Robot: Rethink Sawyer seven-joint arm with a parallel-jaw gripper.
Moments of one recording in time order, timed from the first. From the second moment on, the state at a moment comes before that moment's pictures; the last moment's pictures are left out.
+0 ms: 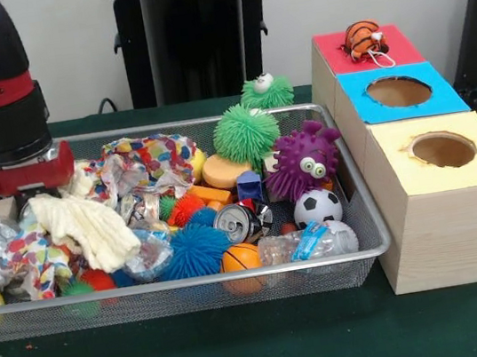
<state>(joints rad) -1.06 -0.40 0.48 1.63 -0.62 0.45 1.55</state>
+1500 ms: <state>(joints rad) -0.93 -0.43 0.50 1.84 -0.18 0.15 1.55</state>
